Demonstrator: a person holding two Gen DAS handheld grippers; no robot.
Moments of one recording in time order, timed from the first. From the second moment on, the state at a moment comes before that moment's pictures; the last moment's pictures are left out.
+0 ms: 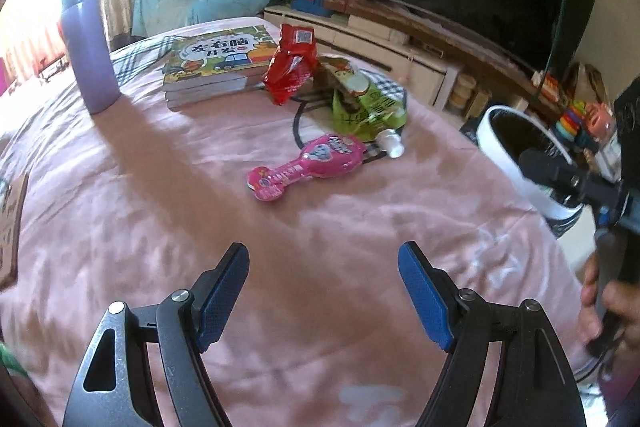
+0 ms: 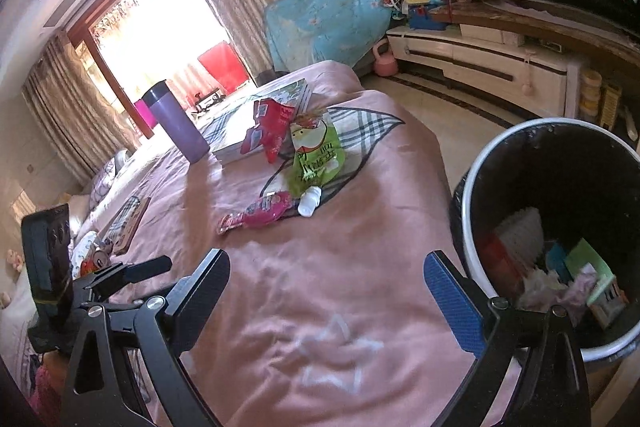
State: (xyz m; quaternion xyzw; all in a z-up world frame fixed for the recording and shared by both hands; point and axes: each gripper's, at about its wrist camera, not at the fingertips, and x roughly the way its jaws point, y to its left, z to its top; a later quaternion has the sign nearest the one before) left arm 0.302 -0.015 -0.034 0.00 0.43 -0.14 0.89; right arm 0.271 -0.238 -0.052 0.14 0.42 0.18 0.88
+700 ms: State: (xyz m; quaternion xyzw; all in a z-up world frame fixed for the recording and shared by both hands) left arm 0.408 -0.034 -0.075 0.11 0.45 -0.20 0.87; right arm 0.401 -0.189 -0.088 0.13 0.46 0.20 0.86
